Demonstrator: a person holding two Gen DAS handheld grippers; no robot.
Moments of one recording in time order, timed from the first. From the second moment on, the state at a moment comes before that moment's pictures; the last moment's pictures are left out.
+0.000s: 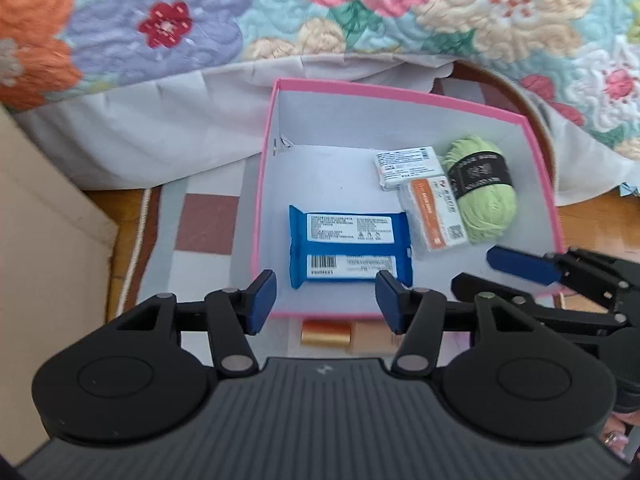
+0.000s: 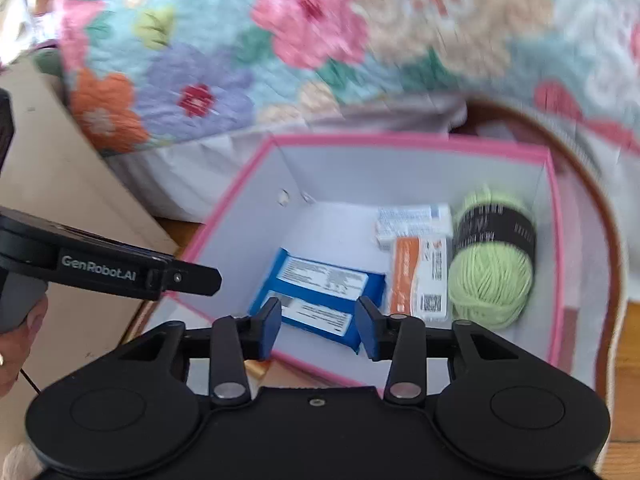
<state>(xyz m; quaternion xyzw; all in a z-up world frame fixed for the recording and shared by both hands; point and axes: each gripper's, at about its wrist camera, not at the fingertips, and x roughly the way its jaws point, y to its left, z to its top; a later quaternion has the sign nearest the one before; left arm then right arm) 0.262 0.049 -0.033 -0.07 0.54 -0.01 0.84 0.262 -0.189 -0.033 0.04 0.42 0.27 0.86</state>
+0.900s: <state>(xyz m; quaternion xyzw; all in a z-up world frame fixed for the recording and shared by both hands) 0.082 0.016 0.079 0.01 0.53 -0.06 0.85 0.087 -0.207 0.091 -0.11 0.37 0.35 0.85</state>
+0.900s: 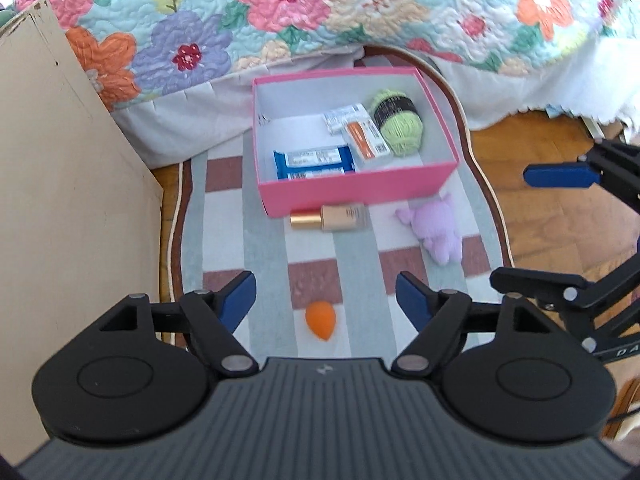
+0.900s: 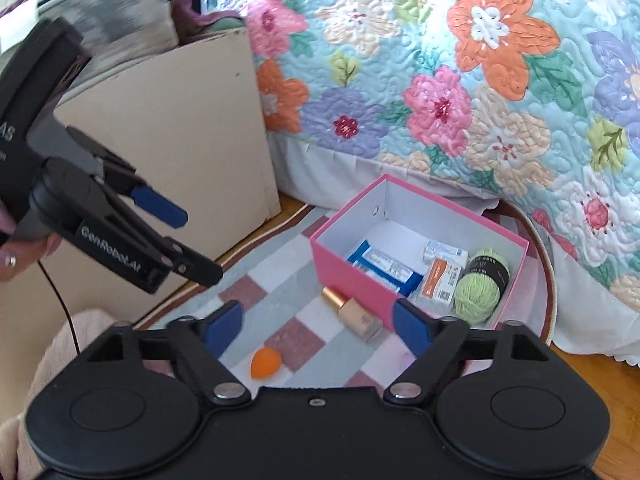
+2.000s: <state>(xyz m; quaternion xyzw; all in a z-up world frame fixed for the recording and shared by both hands) 0.096 0.053 -0.094 -0.04 0.59 -0.09 0.80 0.084 -0.162 -0.099 -0.07 0.42 0.39 0.81</state>
